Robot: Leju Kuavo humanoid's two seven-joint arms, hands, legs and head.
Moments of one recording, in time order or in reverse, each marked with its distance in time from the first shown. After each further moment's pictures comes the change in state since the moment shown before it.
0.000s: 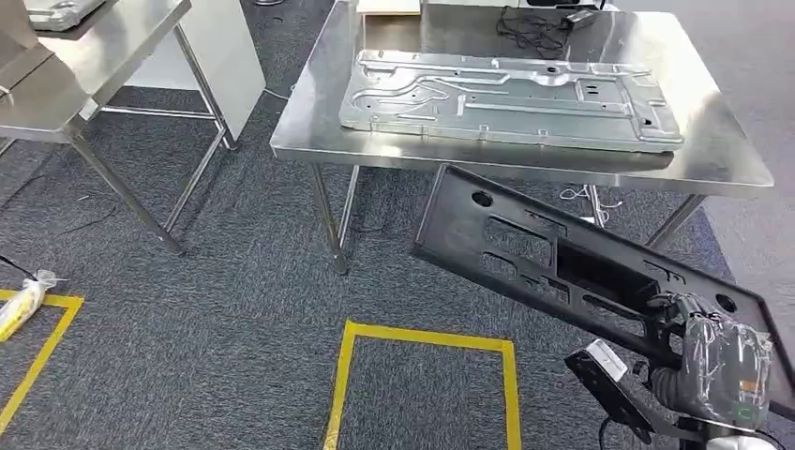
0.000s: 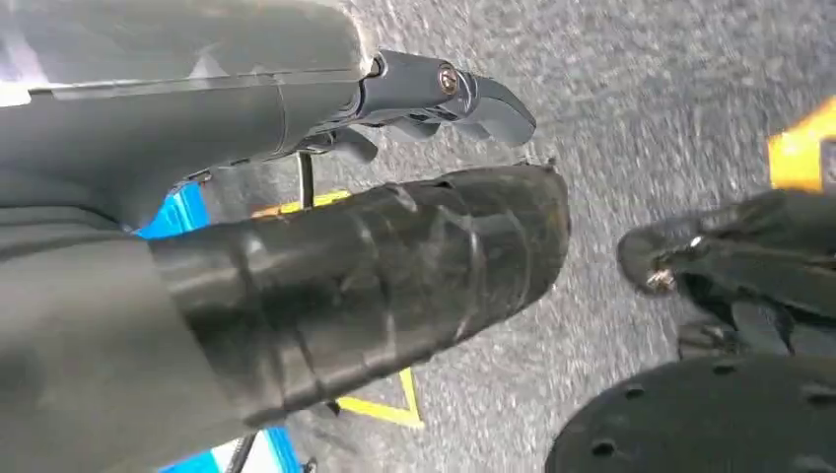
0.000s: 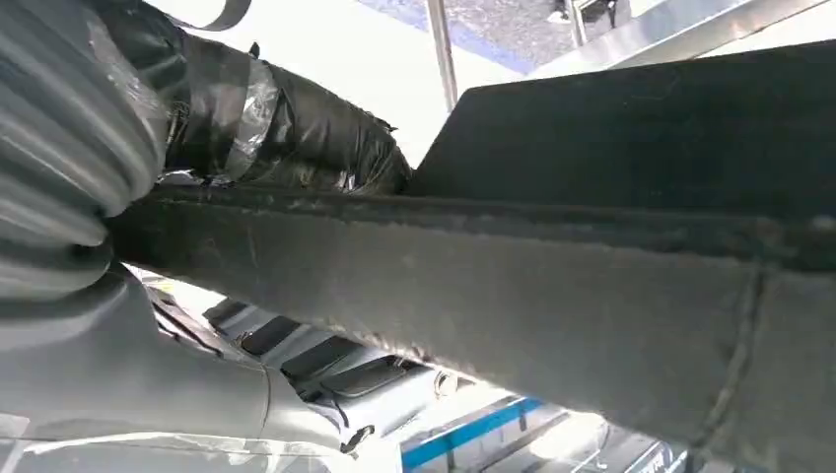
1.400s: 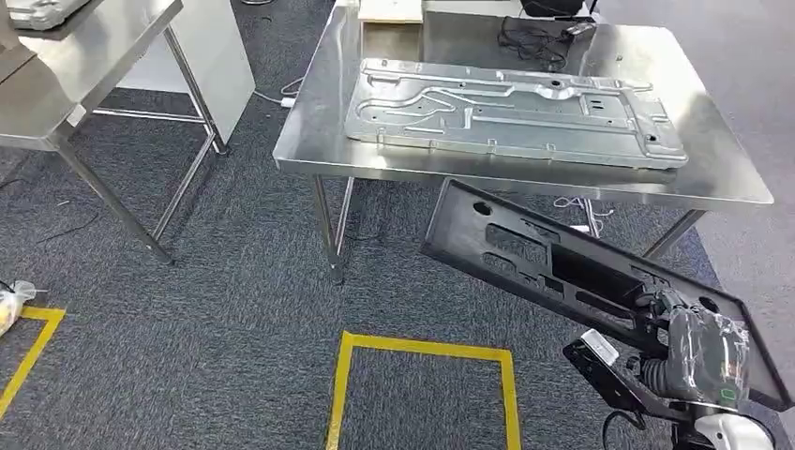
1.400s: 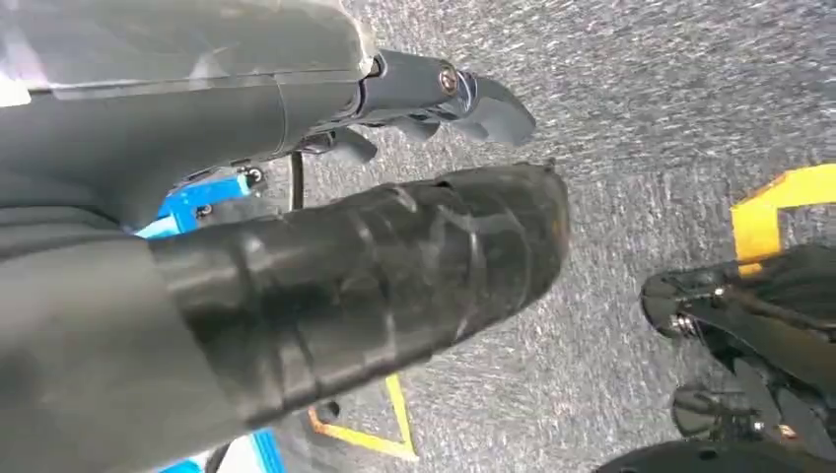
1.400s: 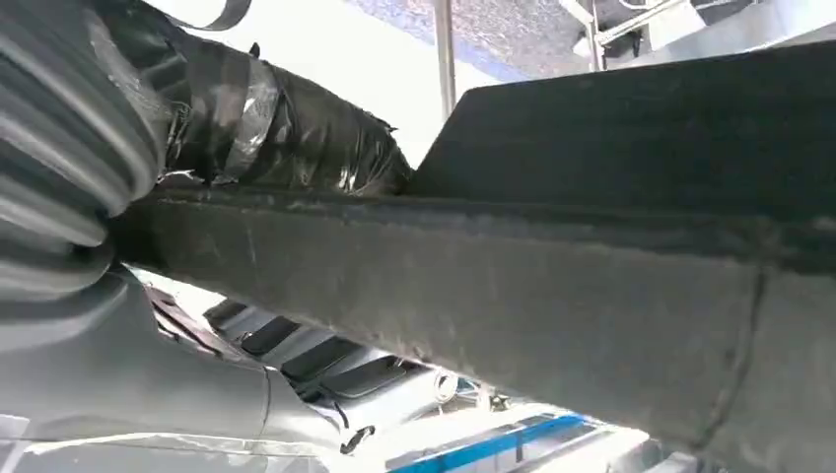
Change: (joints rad) left arm 0.000 0.016 0.001 0.005 0.000 0.013 -0.014; right arm -0.054 -0.013 -0.021 0.116 -0.068 0.060 -0.026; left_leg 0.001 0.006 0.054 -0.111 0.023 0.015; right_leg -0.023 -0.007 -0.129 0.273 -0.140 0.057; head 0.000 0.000
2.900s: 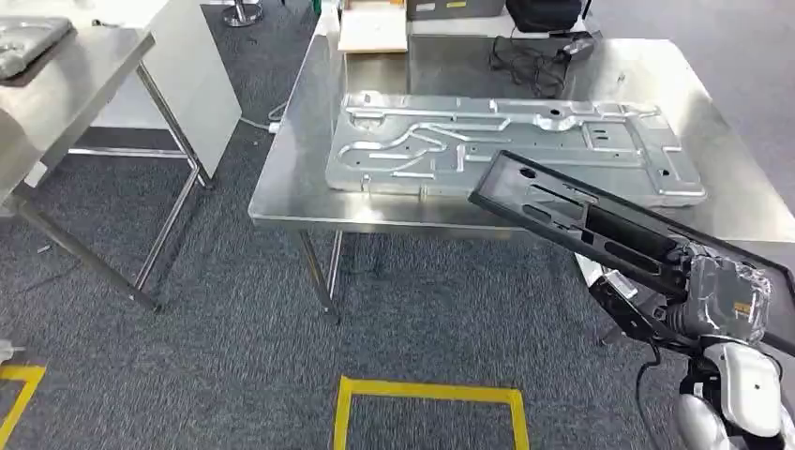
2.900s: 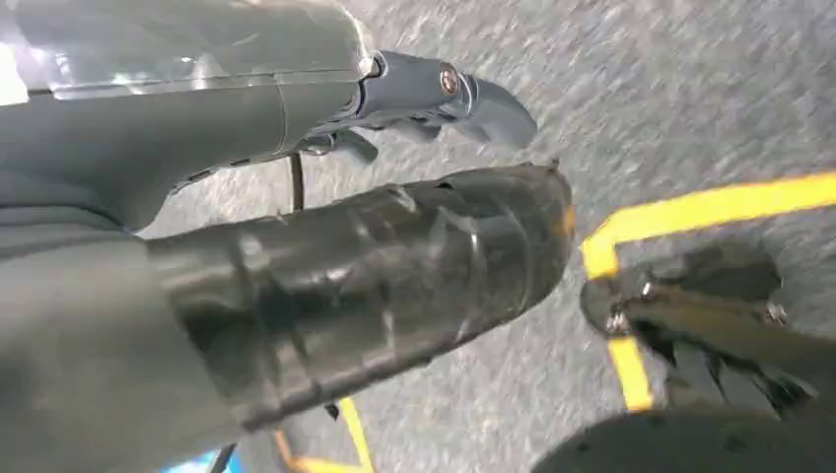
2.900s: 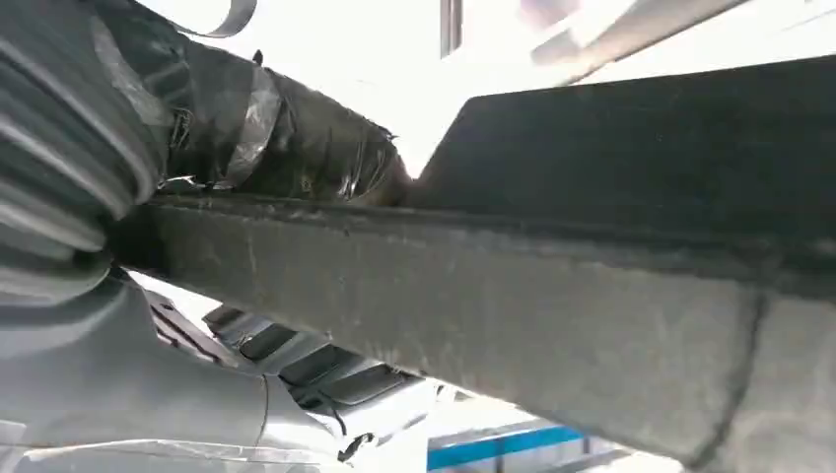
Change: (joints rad) left arm -0.022 0.070 -0.060 0.100 0.000 0.096 -0.027; right arm -0.398 -0.105 -0.042 0.424 0.035 0.058 -0.026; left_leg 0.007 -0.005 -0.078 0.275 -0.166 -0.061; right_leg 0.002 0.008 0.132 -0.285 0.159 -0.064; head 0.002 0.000
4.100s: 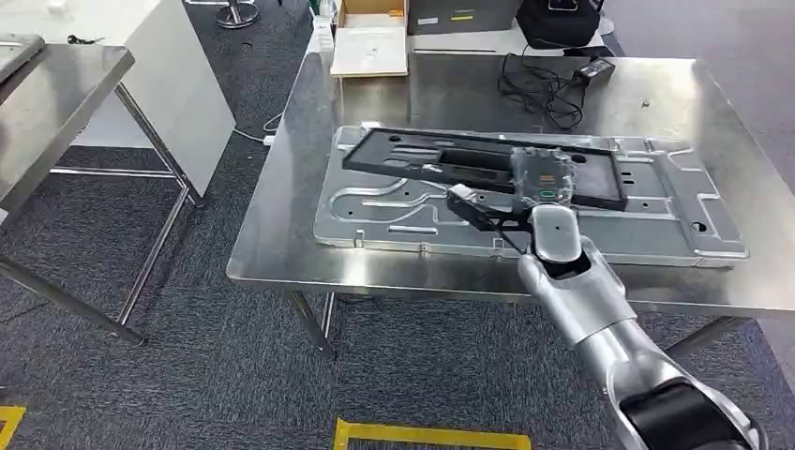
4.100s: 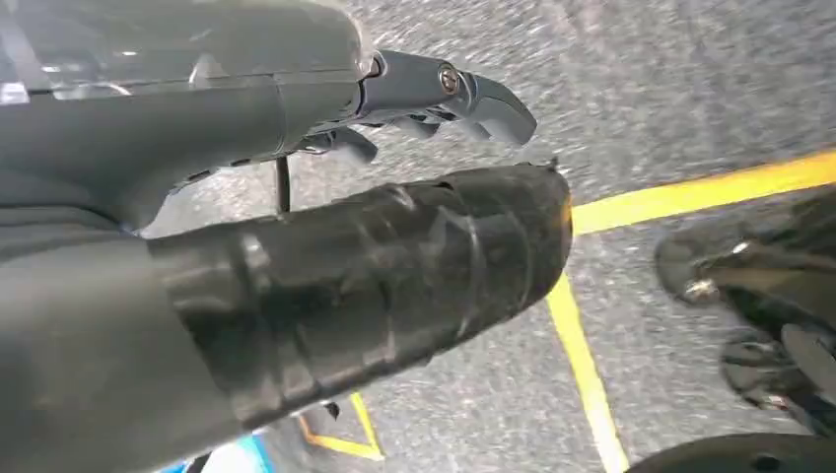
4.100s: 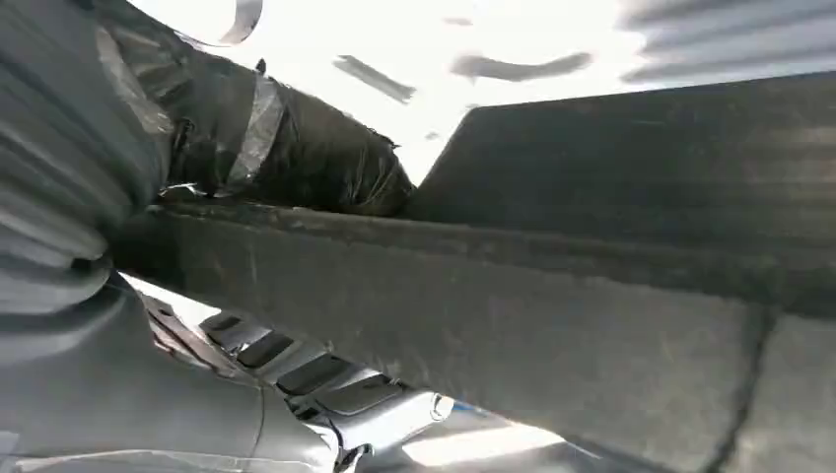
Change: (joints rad) left arm -0.056 0.138 -0.026 0.326 0.000 0.066 0.023; right arm -0.737 0.249 0.582 0.629 0.220 0.077 0.103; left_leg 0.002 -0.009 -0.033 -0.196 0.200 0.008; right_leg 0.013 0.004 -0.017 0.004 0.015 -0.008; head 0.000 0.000
